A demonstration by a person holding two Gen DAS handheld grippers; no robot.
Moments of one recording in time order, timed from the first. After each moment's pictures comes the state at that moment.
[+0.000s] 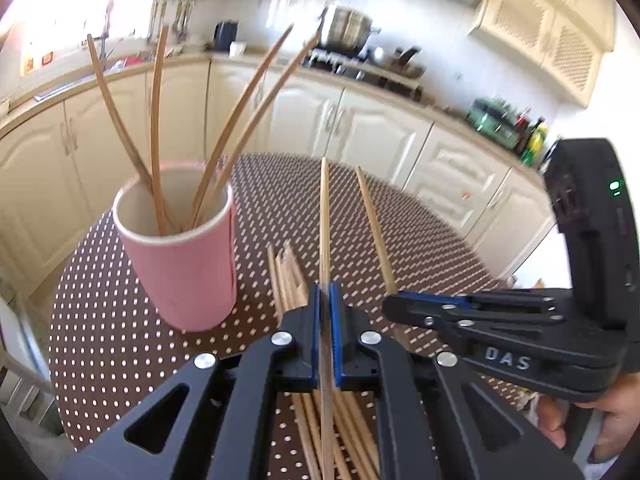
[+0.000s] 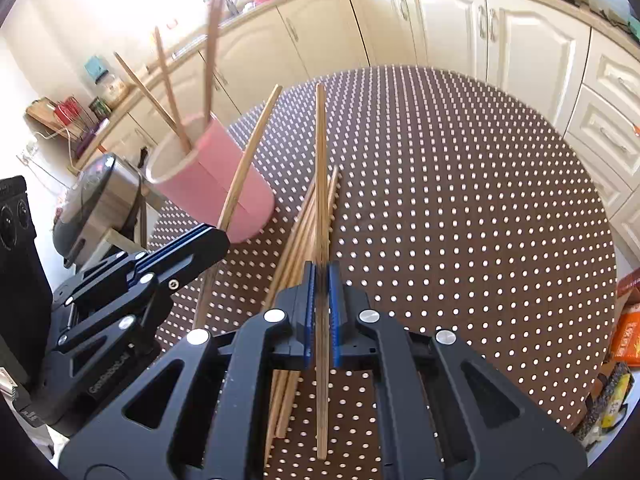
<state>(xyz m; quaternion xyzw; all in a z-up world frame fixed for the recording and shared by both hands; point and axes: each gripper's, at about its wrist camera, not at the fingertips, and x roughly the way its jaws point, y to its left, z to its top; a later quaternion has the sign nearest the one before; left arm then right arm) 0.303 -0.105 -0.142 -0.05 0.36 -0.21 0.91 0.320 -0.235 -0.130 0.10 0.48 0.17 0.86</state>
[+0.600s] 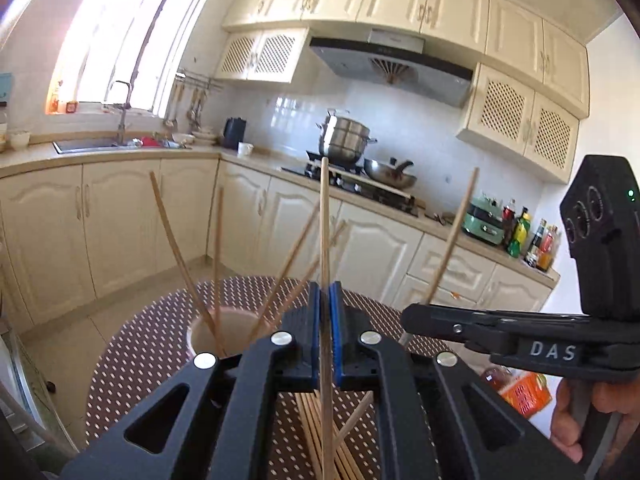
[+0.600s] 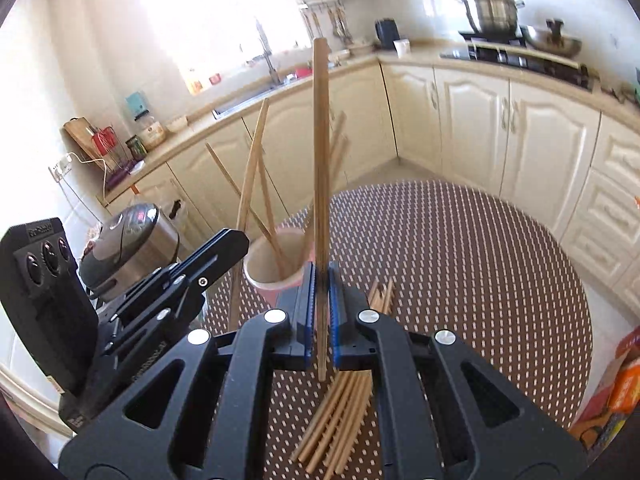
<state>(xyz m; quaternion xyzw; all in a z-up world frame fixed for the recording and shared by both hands) 0.285 -0.048 -0.073 -0.10 0.17 -0.20 0.96 0.317 -0.200 -0.026 0.09 0.35 0.20 0.91</state>
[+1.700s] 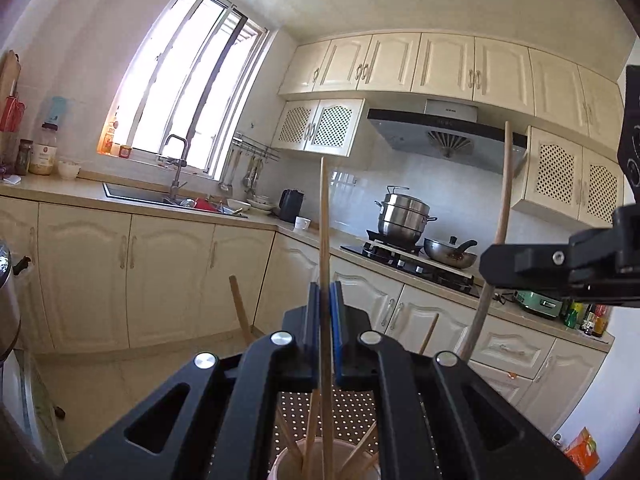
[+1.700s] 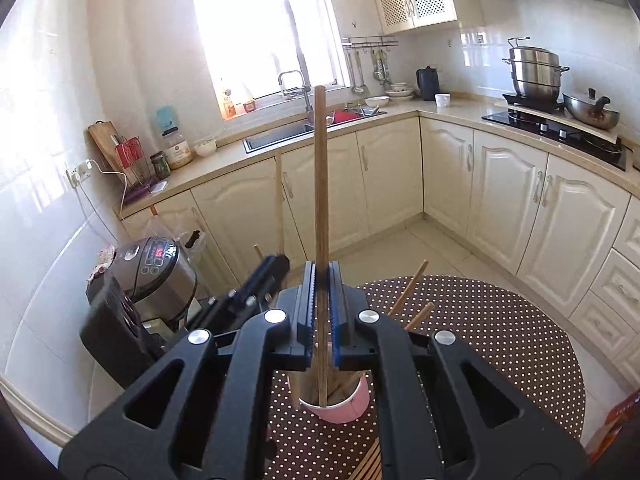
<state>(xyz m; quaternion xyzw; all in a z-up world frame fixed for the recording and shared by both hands) 0.347 -0.004 -0.056 -0.13 0.06 -0.08 0.99 0.371 -0.140 0.035 0.05 0.28 0.24 0.93</state>
